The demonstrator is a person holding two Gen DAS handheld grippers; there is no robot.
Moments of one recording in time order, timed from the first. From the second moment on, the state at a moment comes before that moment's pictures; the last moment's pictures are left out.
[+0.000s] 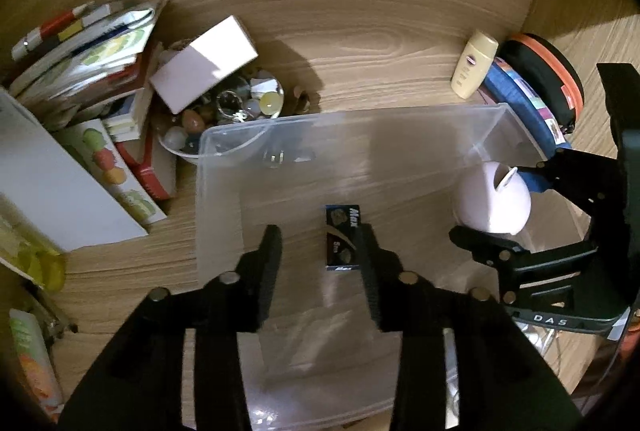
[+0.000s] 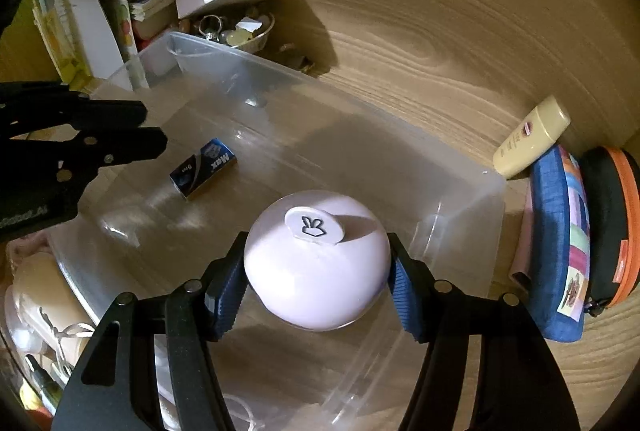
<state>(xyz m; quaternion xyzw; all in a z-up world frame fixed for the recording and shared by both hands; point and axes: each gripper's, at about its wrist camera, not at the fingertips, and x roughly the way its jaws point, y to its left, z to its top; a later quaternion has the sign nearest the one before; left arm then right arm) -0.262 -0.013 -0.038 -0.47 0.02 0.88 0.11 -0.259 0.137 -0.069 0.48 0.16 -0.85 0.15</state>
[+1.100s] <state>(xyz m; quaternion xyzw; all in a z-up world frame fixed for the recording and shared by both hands) -0.165 -0.038 0.021 -0.37 0.08 0.92 0.08 -0.164 0.153 0.004 0.37 0.15 -0.91 0.13</state>
